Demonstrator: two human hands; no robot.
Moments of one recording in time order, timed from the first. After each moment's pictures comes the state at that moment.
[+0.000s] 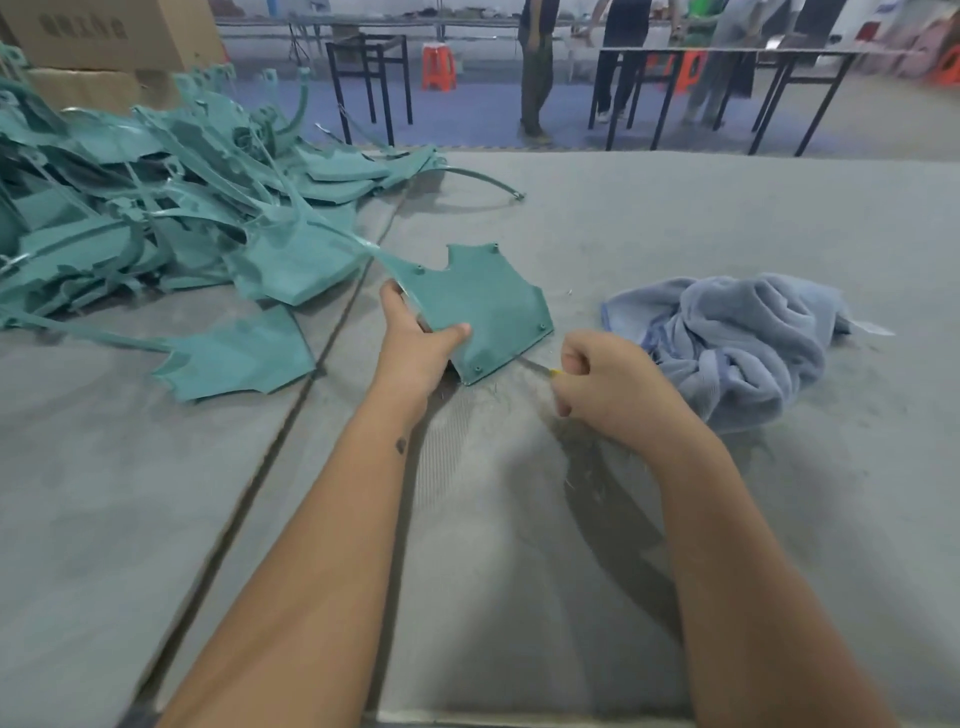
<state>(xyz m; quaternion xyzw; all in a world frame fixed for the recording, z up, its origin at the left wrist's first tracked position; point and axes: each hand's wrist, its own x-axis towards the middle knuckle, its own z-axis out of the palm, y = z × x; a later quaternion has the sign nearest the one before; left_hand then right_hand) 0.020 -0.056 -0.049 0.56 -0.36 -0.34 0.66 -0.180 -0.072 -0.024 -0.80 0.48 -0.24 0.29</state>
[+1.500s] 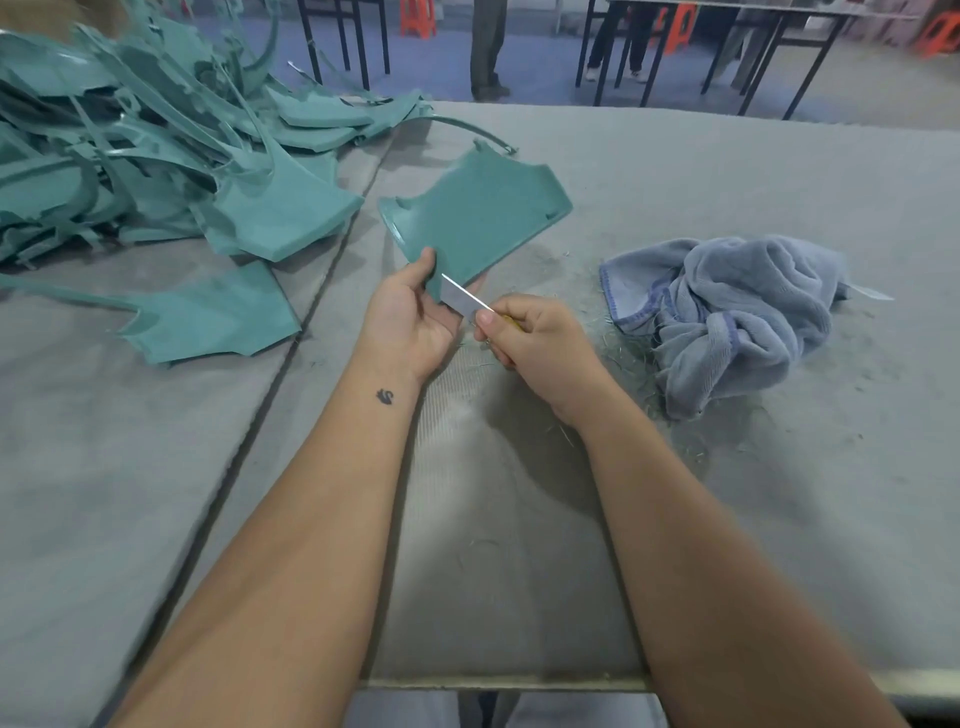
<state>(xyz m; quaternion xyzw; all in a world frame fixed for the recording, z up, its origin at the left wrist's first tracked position) 0.010 -0.057 -0.030 0.23 -0.07 -0.62 0.75 -0.123 -0.068 -0.048 -0.72 0.36 -0.36 0.47</state>
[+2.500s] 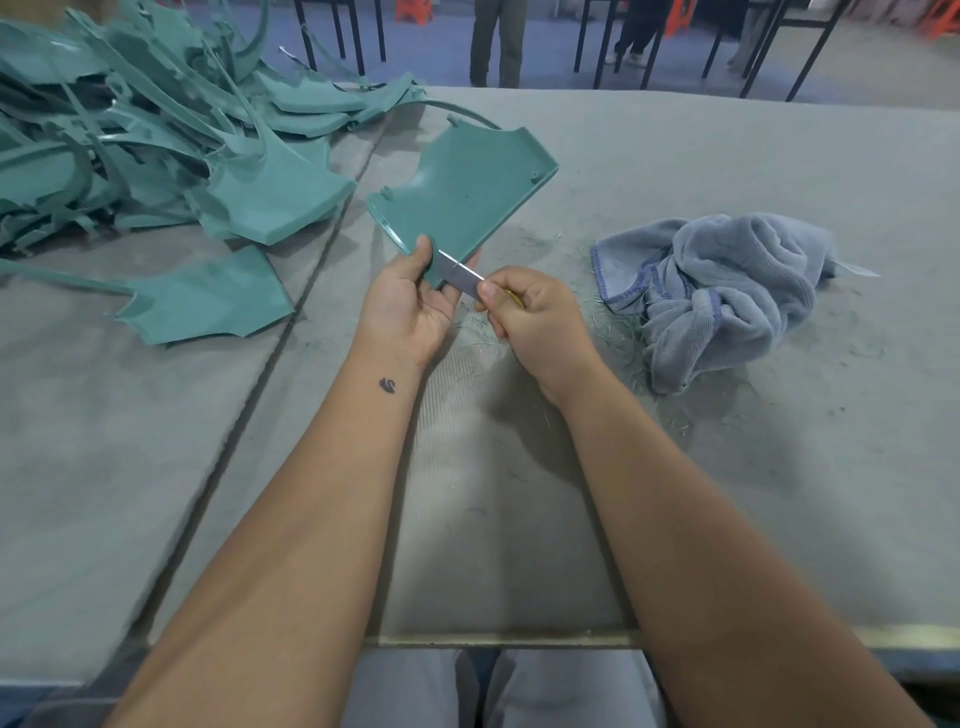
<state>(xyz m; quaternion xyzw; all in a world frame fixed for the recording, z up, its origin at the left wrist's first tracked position) -0.003 -0.044 -0.029 0.22 -0.09 -0.59 0.77 -0.125 -0.063 -0.049 -0.70 0.36 -0.42 0.44</state>
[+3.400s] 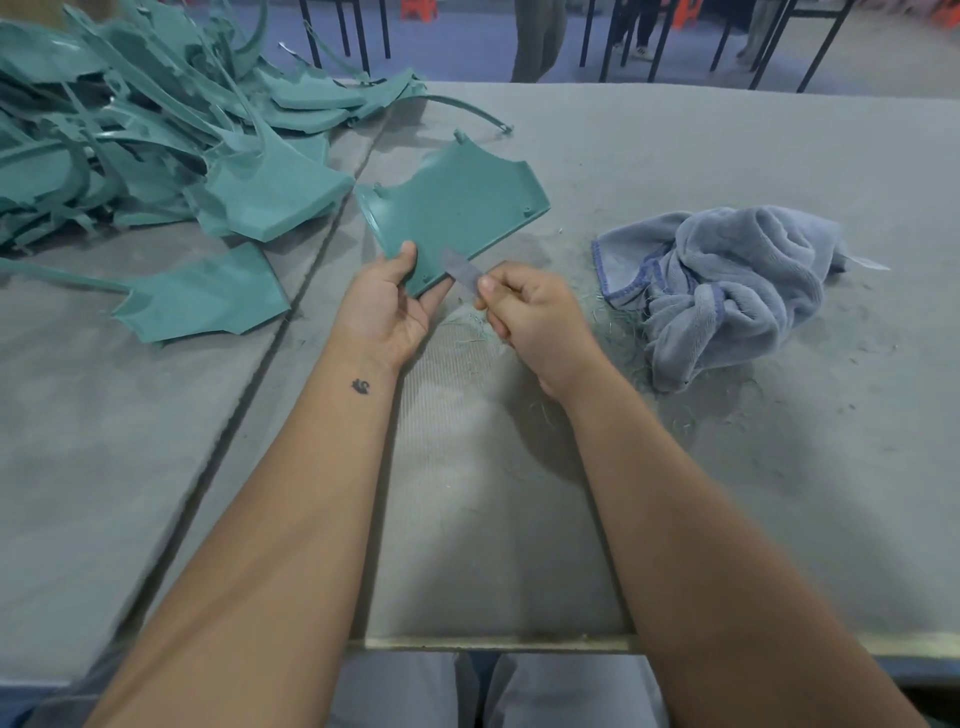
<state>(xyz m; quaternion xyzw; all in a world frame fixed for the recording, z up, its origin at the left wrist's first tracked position) 0.014 -0.042 -0.039 0.28 -0.13 -0.56 0.76 -0.127 -0.067 -0.051 -0.68 0.35 -0.41 0.50</state>
